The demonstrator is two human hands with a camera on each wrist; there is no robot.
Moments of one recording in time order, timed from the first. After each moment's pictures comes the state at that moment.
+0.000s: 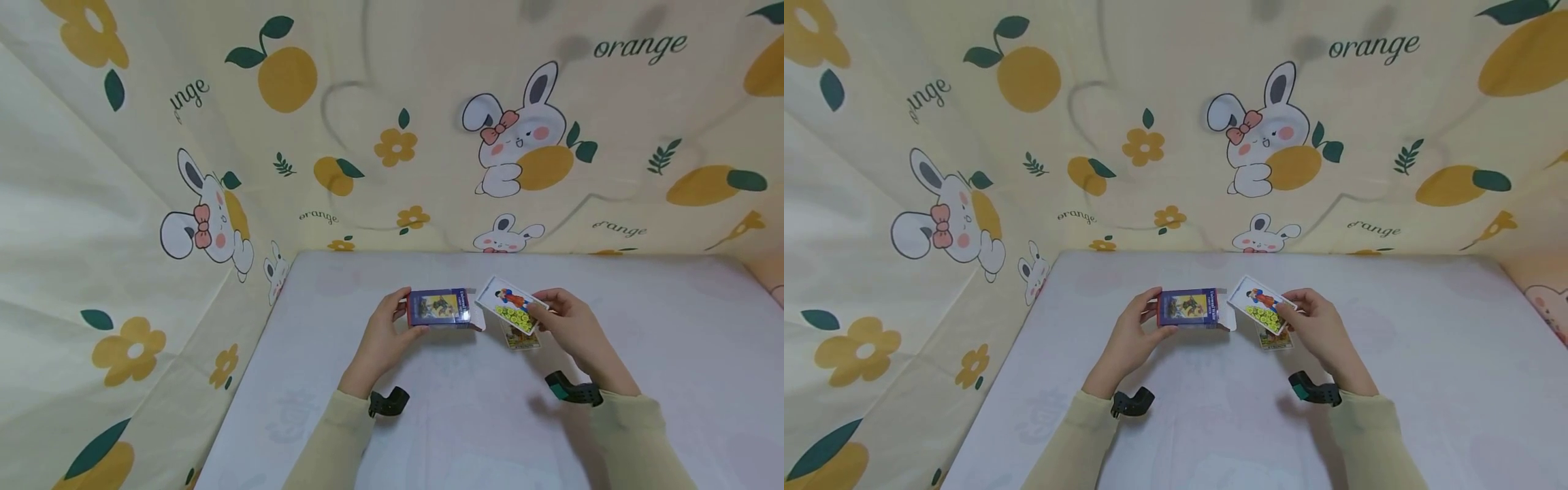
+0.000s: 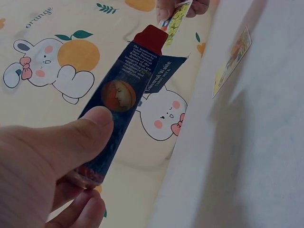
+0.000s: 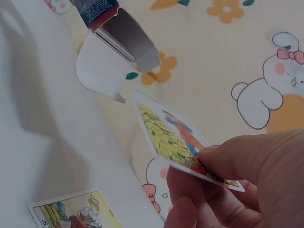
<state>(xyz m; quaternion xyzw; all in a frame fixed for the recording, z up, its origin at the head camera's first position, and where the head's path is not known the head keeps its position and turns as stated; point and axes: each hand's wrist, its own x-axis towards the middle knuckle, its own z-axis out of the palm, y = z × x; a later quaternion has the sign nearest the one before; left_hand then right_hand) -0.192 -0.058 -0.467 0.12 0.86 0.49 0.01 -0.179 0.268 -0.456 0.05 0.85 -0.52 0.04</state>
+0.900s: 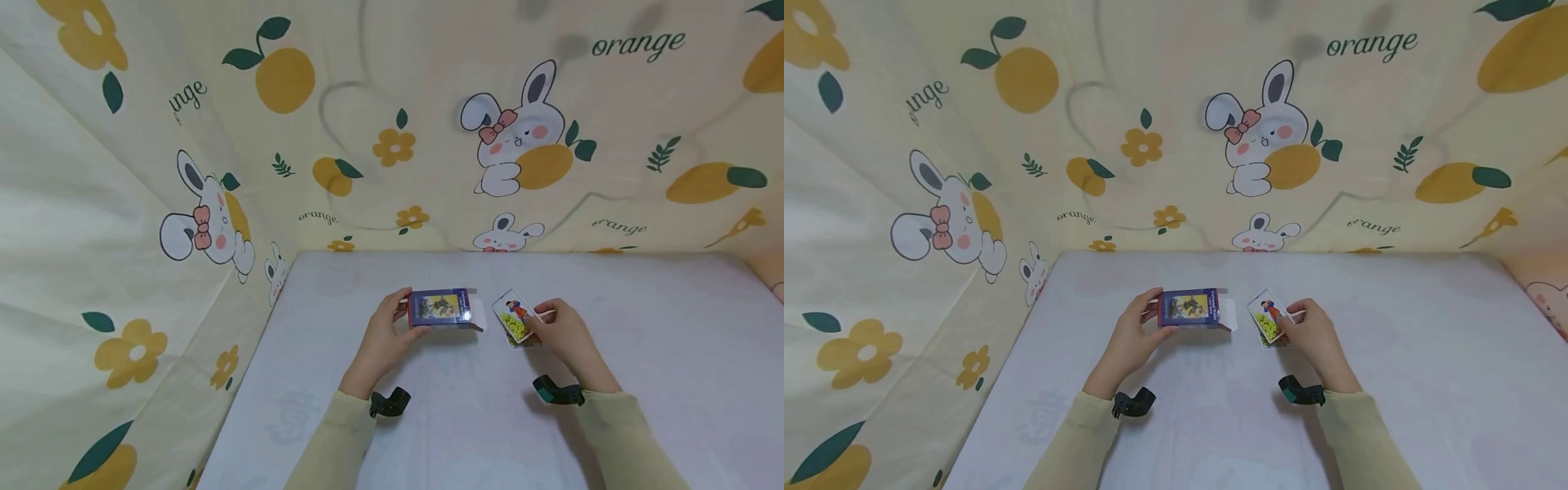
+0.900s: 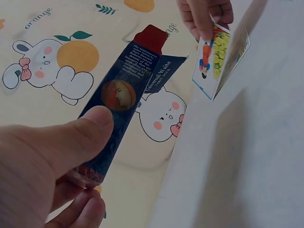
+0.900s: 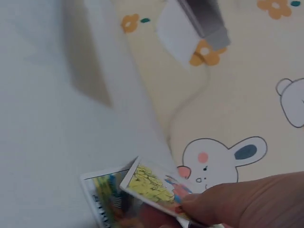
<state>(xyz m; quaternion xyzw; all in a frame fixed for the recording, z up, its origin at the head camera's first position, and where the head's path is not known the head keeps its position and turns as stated) -0.192 -0.056 -0.467 0.11 0.86 0.49 0.02 -0.185 0.265 -0.480 0.10 0.90 -0.43 0.07</state>
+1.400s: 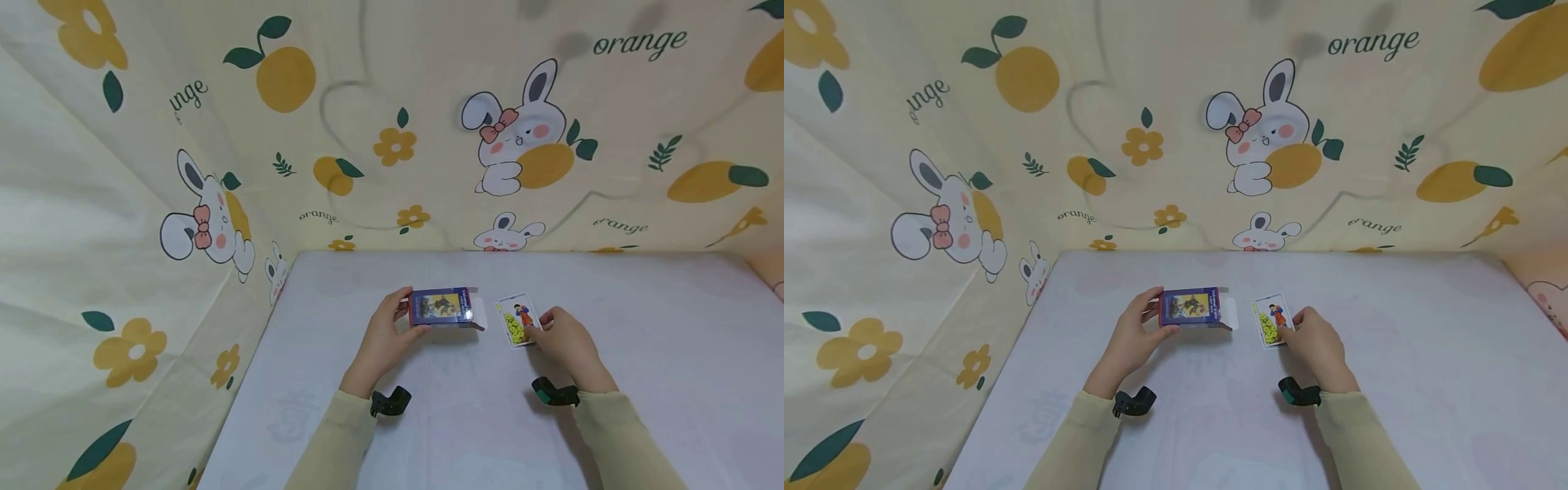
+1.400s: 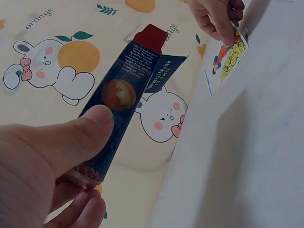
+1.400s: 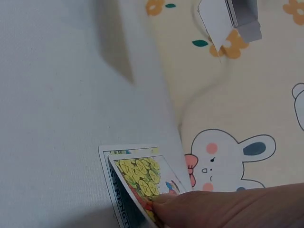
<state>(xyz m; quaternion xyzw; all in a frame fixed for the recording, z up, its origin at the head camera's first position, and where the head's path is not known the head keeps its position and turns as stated) -0.191 -0.056 -0.466 0.12 0.86 0.49 0.02 -0.182 0.266 -0.484 0.11 0.94 -0.31 0.11</state>
